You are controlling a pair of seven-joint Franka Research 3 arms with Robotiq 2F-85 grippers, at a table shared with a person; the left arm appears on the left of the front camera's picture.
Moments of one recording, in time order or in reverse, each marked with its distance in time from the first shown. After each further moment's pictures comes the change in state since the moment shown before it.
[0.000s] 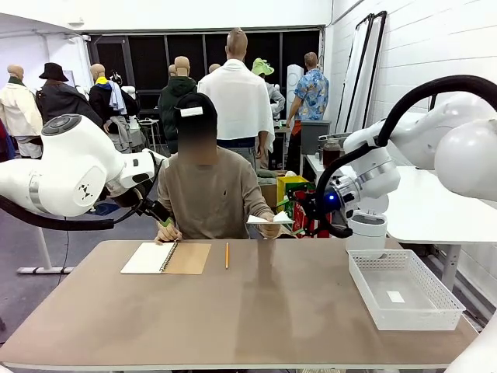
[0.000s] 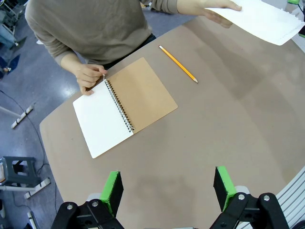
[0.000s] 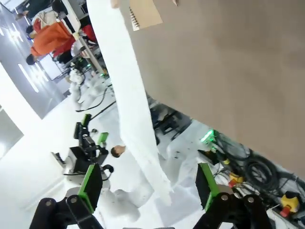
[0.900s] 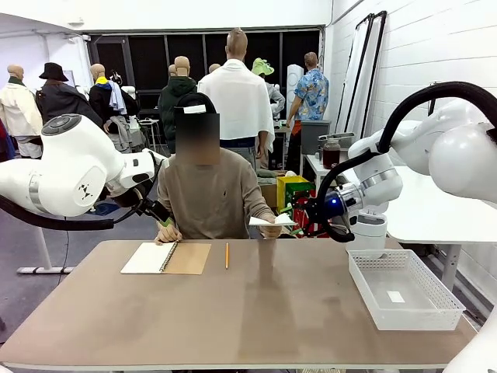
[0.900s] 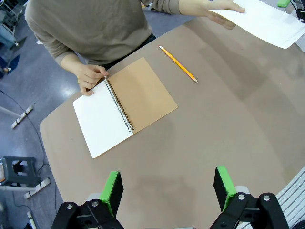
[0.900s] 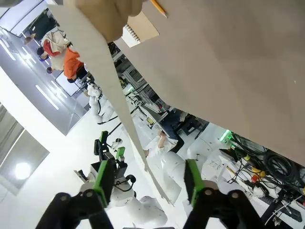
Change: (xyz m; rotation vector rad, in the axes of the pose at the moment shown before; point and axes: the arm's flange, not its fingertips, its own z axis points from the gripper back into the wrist) left arm 0.000 0.000 0.000 0.000 0.000 0.000; right arm 0.023 -0.017 0.009 0.061 -0.025 -0.157
